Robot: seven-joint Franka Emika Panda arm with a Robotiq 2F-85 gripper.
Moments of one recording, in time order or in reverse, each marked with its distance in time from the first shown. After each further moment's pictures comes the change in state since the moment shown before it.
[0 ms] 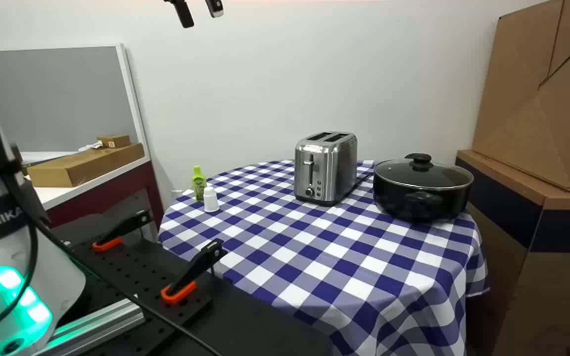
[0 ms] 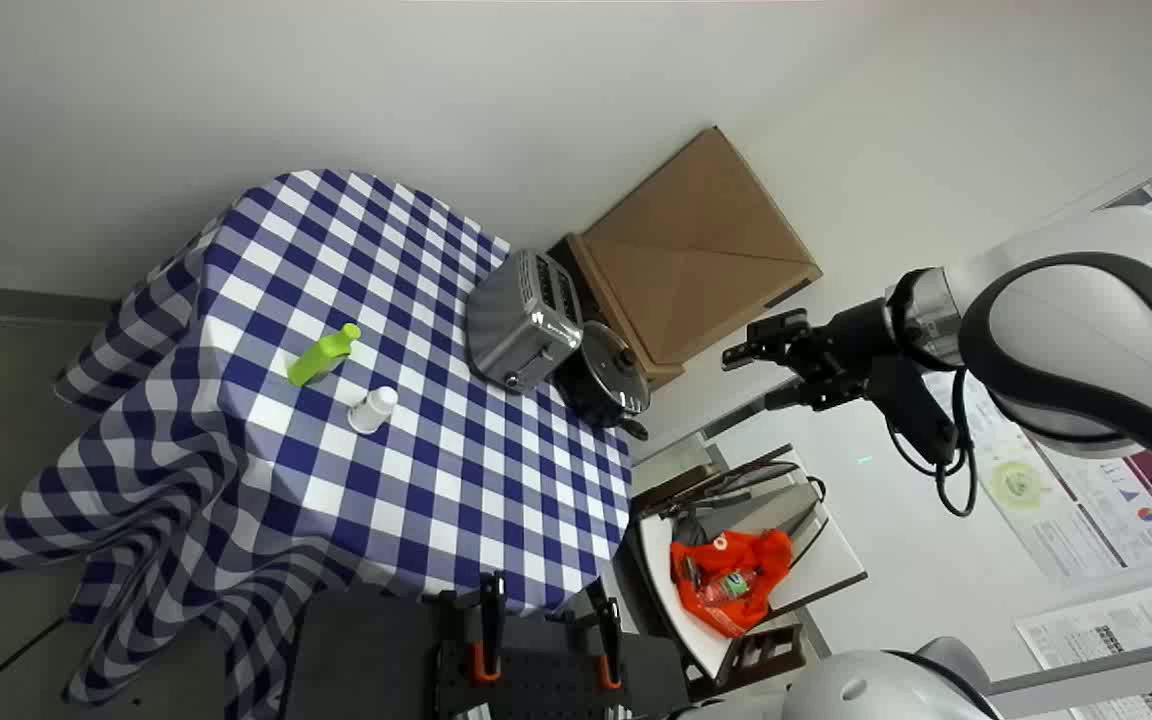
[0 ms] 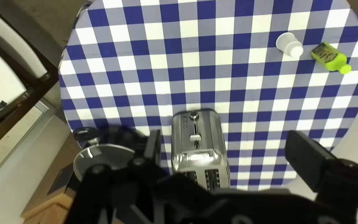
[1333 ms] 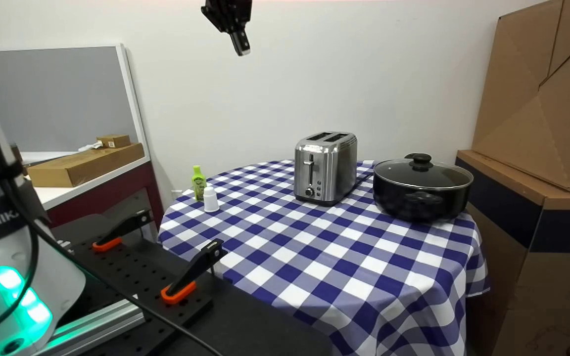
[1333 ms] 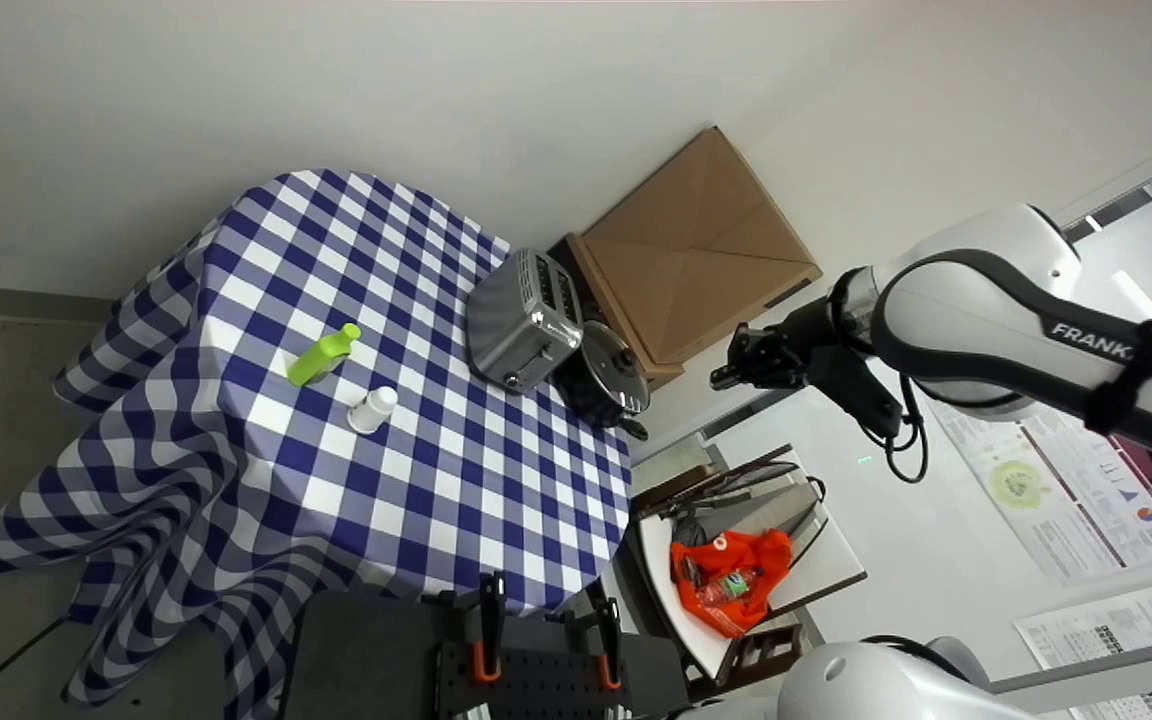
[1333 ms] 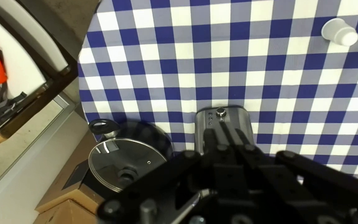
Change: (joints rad) arm -0.080 0.264 0.008 0.058 -0.108 0.185 0.002
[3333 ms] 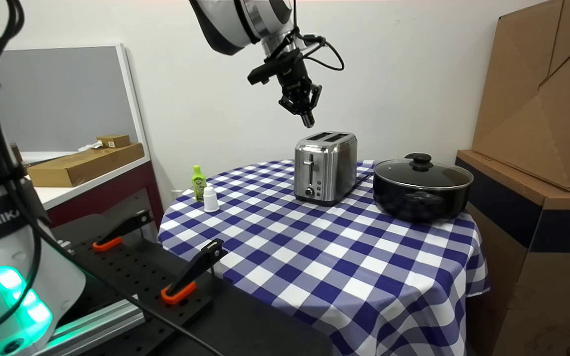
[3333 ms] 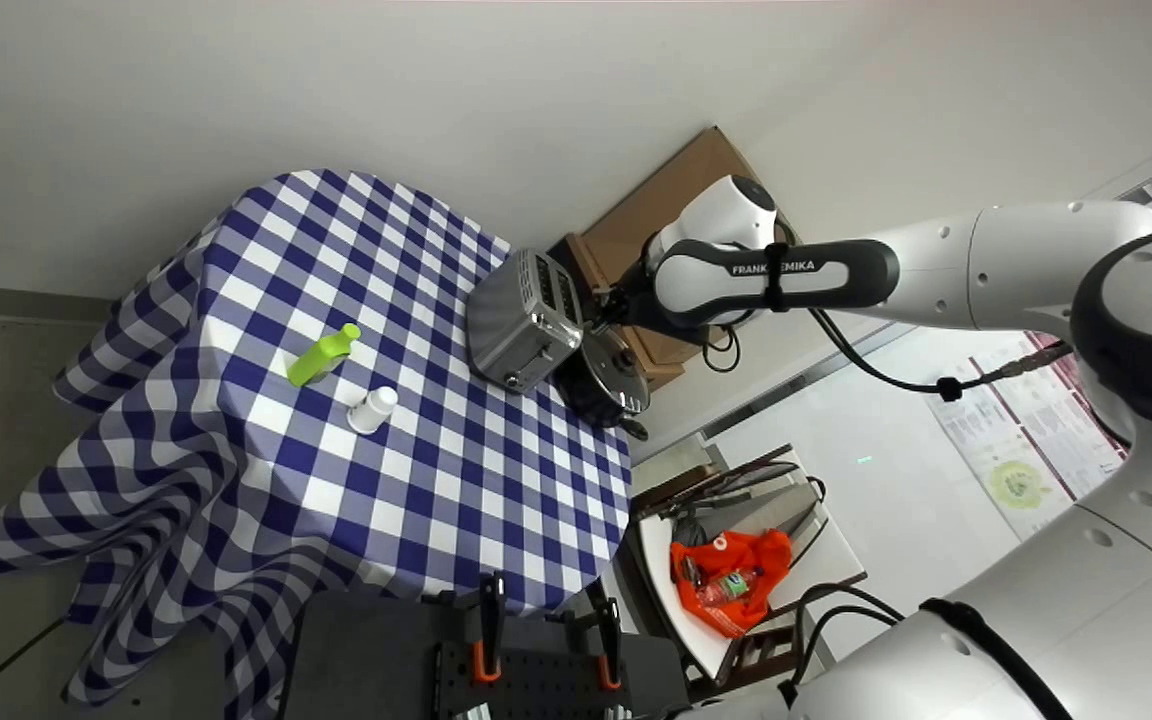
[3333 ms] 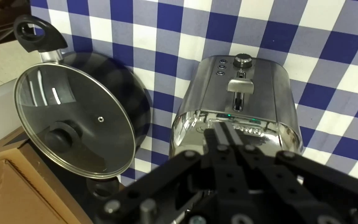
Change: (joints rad) arm 0.168 0.998 -0.160 0.593 -0.396 0.323 0.177
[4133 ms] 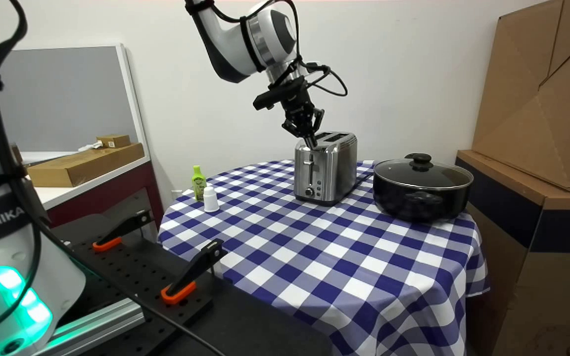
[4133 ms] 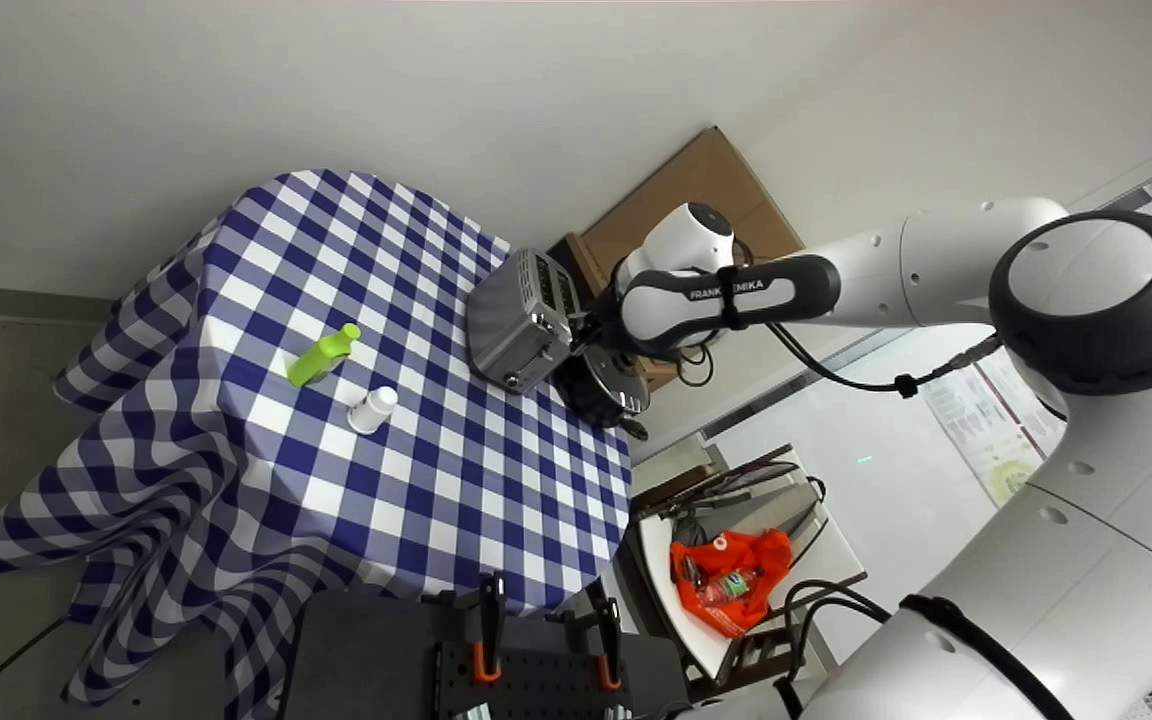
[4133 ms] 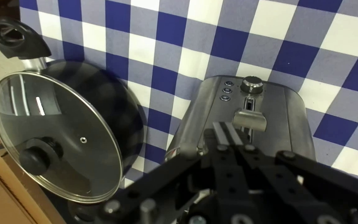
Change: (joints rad) arm 0.090 0.136 -0.107 0.030 -0.030 0.072 0.000
